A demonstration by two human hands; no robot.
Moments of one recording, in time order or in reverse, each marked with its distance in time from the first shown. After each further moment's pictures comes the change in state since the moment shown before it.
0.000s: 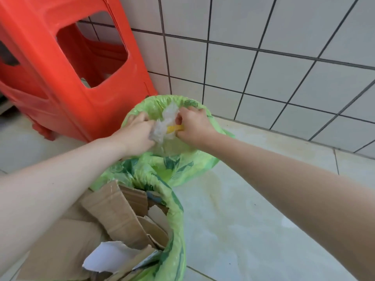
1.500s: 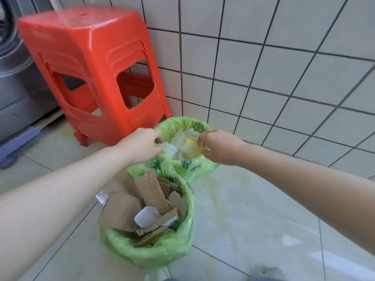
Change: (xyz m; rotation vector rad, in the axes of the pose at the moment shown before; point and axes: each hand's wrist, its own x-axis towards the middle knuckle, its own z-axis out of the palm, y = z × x) left_hand -0.126 0.015 -0.080 -0.089 0.124 -0.007; right_hand -0.103 -0.050 -0.098 -0.377 -0.212 -0.155
